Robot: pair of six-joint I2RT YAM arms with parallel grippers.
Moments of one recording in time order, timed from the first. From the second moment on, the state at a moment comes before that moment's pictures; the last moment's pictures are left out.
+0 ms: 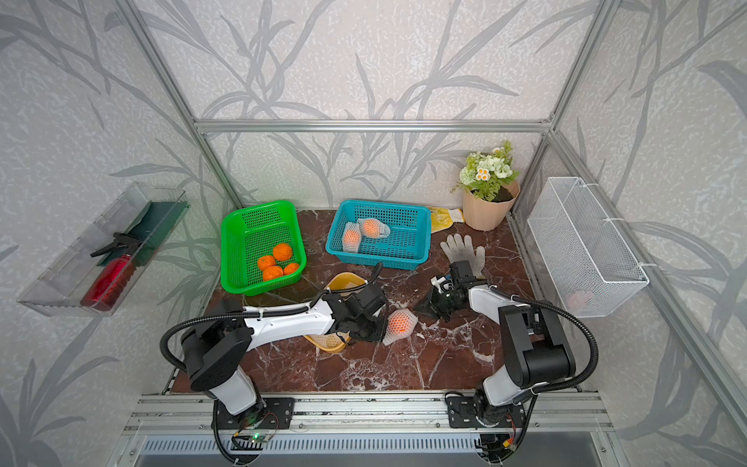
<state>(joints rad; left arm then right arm) -0.96 1.73 1.05 -0.48 0.15 -0.75 0.17 1.57 0.73 -0.36 -0.83 0.66</state>
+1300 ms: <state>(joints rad) -0.89 1.90 1.19 -0.46 0.19 -0.76 0.17 1.34 0.50 -0.26 -0.90 0.73</state>
